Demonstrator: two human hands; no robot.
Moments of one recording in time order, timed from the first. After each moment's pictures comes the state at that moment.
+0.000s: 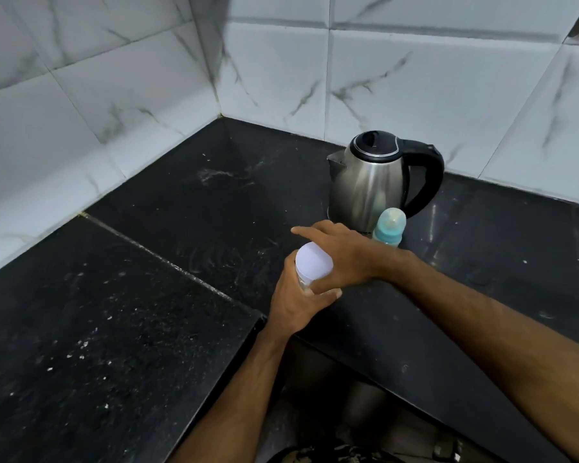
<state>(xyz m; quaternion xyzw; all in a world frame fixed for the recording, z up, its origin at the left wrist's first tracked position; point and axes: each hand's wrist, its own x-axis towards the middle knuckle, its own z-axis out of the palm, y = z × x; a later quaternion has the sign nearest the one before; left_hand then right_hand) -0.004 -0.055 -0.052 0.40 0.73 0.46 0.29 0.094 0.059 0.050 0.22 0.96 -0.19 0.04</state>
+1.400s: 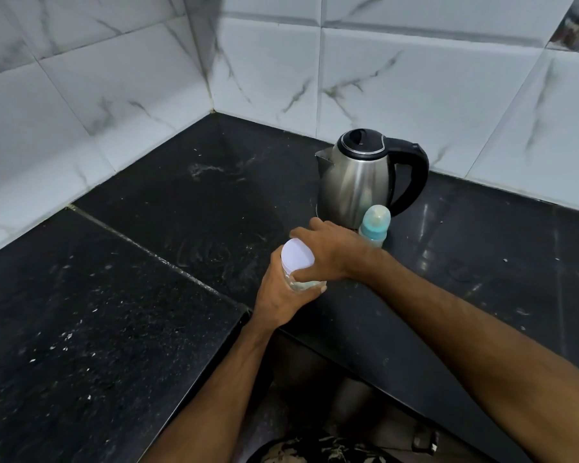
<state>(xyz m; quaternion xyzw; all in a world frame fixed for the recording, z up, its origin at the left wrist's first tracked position) -0.001 -0.053 -0.053 0.38 0.75 0.46 0.30 0.091 0.051 0.051 0.25 0.96 -0.11 0.06</state>
